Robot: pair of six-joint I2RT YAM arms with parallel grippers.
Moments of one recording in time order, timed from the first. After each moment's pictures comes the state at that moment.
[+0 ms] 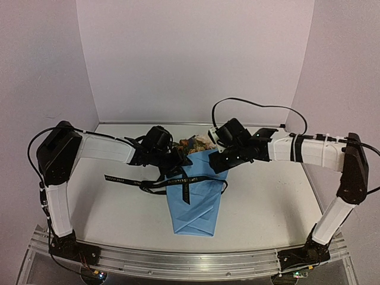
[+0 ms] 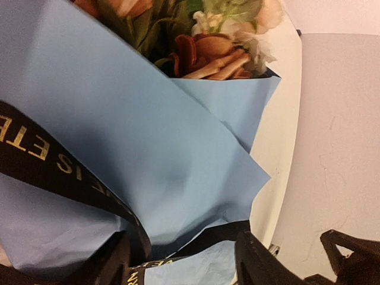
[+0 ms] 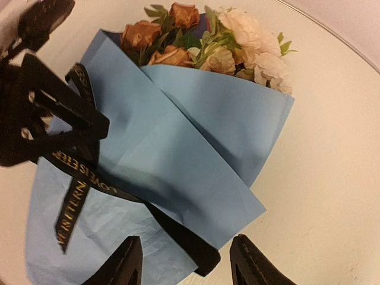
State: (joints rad) left arm -0.78 1.94 1.26 -0.04 0.26 -1.16; right arm 0.85 1.71 1.31 -0.51 0.23 0.25
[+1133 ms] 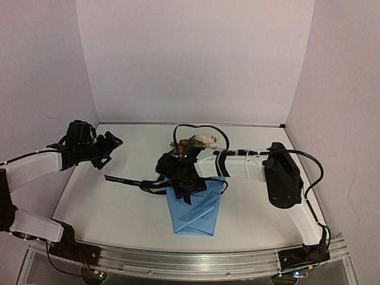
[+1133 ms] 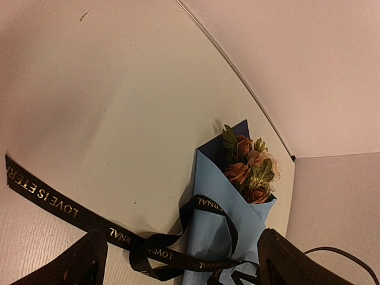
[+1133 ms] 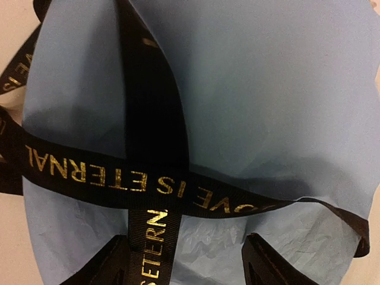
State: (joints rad) left arm -0.26 1.22 0.76 -0.13 0.20 -0.97; right arm 1.10 2.34 1.95 -0.99 0.45 0.73
